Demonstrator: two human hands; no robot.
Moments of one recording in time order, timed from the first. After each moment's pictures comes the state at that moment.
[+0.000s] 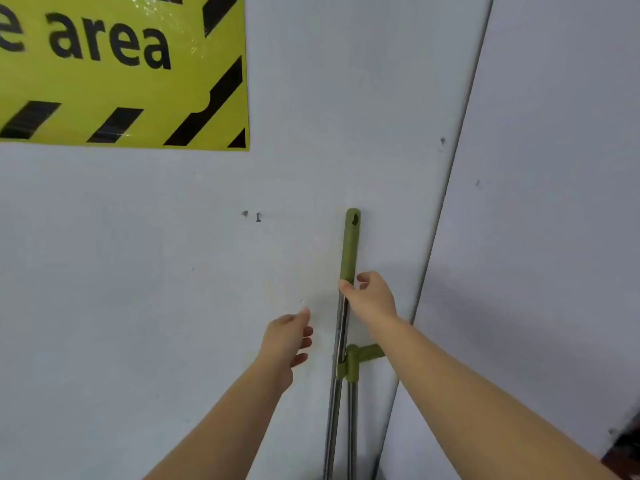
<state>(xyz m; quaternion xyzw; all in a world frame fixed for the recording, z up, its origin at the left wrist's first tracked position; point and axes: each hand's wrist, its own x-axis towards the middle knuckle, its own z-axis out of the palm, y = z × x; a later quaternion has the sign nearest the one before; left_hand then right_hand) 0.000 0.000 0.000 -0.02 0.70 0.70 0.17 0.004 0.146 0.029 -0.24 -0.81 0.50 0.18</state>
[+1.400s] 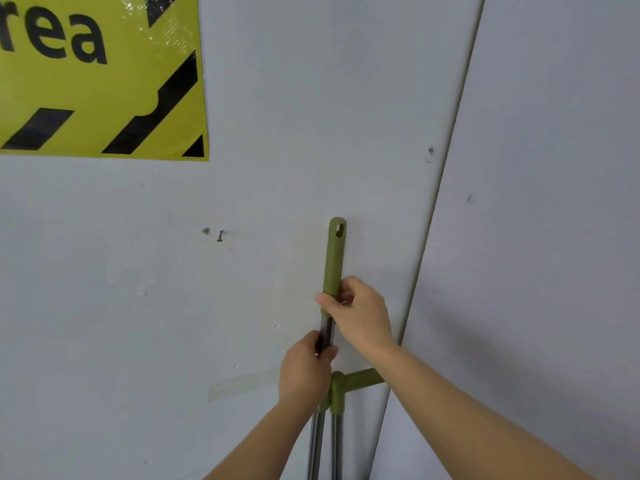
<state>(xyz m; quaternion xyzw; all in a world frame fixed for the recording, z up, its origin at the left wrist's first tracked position) -0.018 0.077 -0.030 0.13 0.85 0.51 0.01 -0.001 0.168 0.041 -0.11 -0.86 0.43 0.27</state>
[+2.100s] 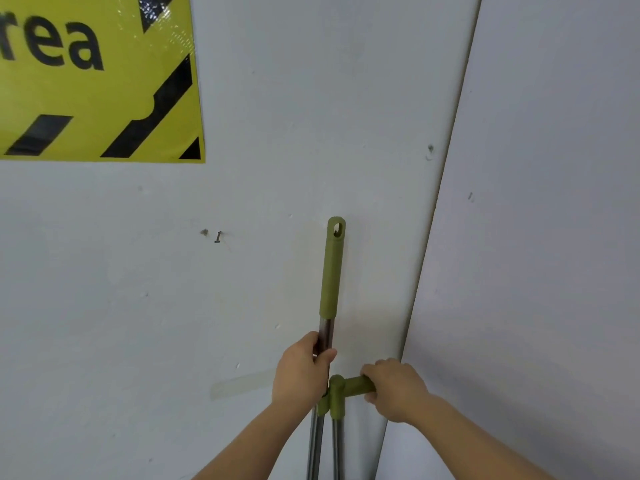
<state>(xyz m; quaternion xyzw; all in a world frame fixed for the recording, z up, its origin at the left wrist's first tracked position) -0.018 0.071 -0.034 0.17 0.87 0.46 -0.03 0.027 0.236 -0.060 -0.06 -1.00 0.00 -0.04</state>
